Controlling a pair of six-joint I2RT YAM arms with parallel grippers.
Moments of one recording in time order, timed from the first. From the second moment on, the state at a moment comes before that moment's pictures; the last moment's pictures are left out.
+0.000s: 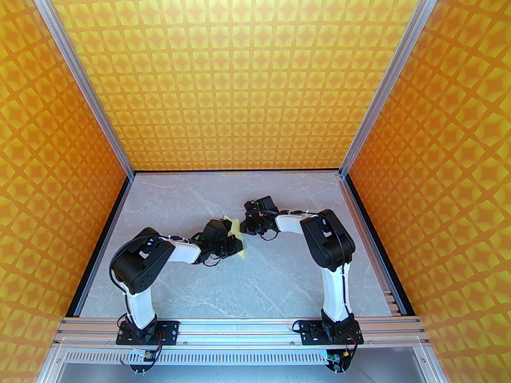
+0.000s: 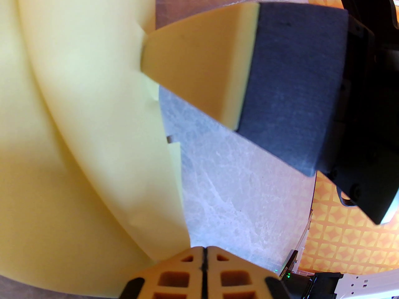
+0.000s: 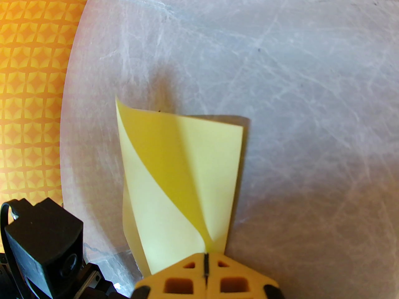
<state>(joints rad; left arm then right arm) -0.64 1.88 0.79 0.39 0.48 -0.97 0.44 2.10 1.23 -0.09 -0.62 0.48</state>
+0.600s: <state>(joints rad) -0.65 1.89 0.79 0.42 0.48 -0.99 0.44 2.10 1.23 -0.09 -0.62 0.48</state>
